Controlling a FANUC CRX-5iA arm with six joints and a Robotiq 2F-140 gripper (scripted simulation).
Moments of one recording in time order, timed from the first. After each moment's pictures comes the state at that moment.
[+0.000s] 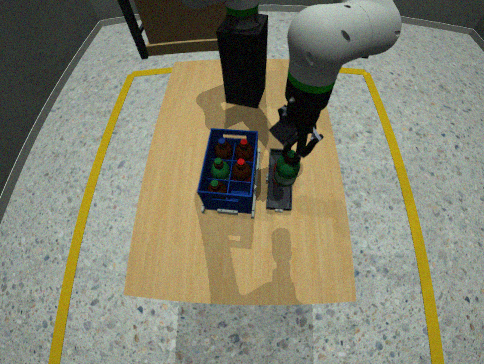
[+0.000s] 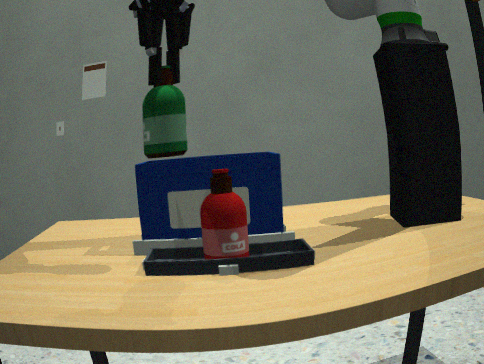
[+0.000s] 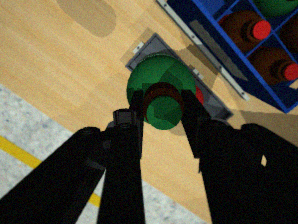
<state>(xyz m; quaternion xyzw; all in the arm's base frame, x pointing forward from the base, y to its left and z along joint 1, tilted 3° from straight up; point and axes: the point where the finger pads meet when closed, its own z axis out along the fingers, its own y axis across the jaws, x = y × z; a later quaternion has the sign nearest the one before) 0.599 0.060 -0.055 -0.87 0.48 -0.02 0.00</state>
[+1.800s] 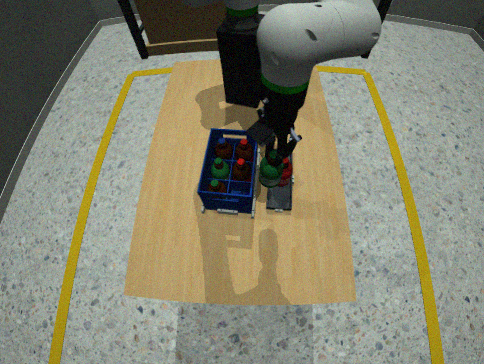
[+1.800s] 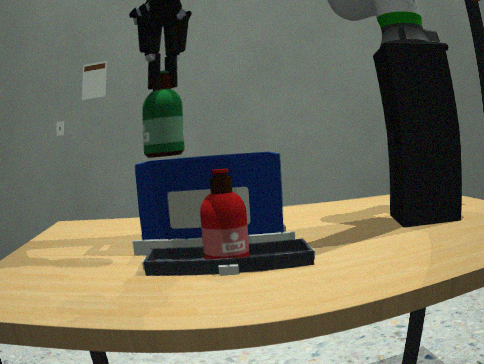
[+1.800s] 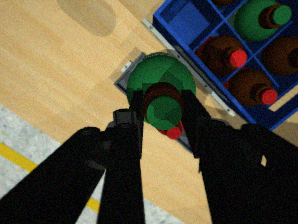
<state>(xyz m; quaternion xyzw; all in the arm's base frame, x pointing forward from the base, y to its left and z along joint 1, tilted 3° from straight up) 0.596 0.009 -0.054 -0.87 0.48 -0.02 0.00</state>
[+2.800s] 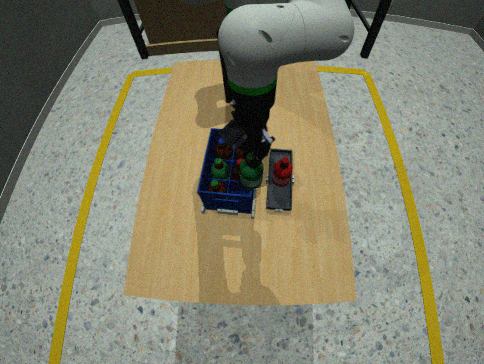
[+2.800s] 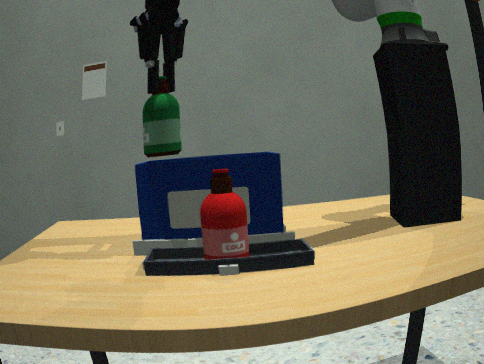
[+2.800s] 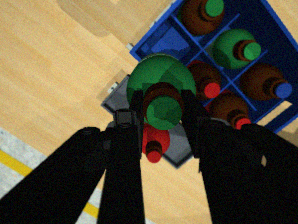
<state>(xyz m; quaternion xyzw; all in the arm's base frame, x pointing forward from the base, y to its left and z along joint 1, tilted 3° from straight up) 0.591 -0.053 -0.053 -0.87 0.48 -0.02 0.00</state>
